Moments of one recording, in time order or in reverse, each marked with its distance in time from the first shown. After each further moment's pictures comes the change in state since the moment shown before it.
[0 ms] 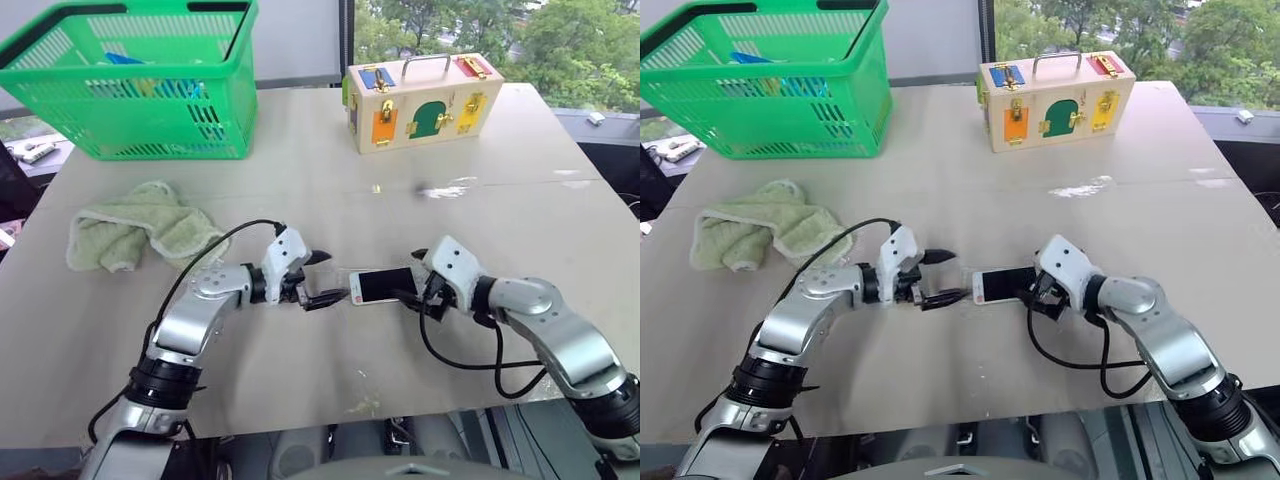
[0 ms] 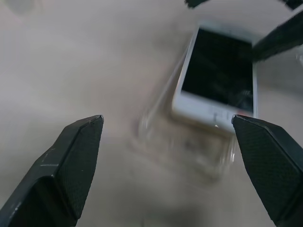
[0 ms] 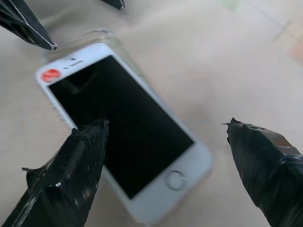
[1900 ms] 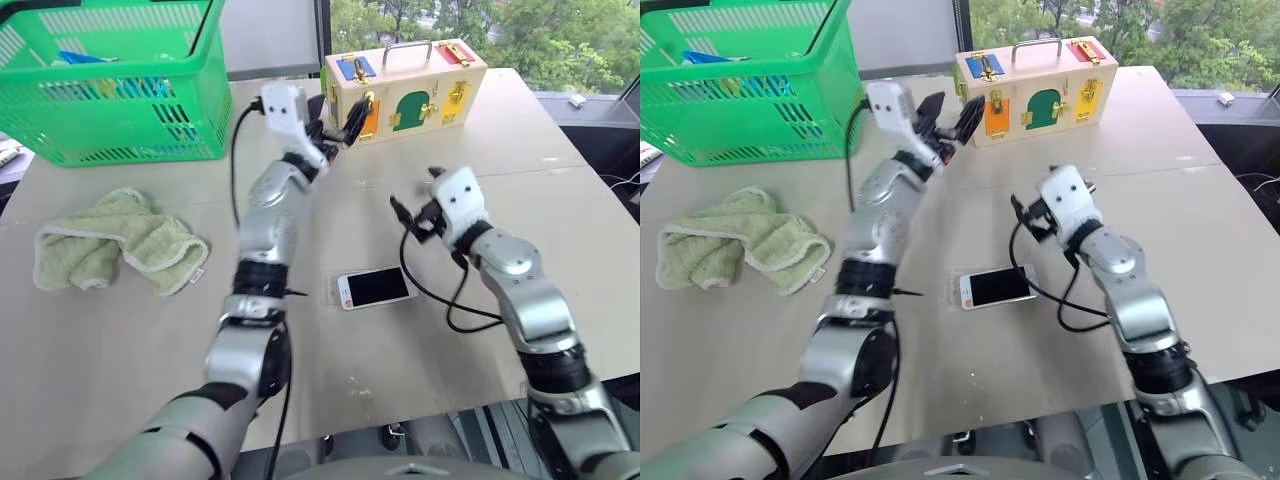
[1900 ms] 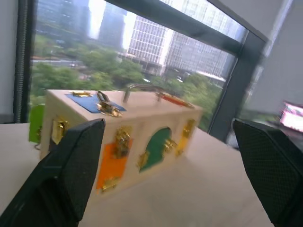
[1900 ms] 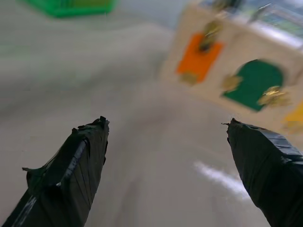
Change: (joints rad) left arm -0.476 -0.379 0.235 0.371 -0.120 -0.246 0.517; right arm -0.146 0.211 -0.105 0.143 -0.103 -0.176 -0.171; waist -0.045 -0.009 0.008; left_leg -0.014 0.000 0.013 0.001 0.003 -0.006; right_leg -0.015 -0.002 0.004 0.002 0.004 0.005
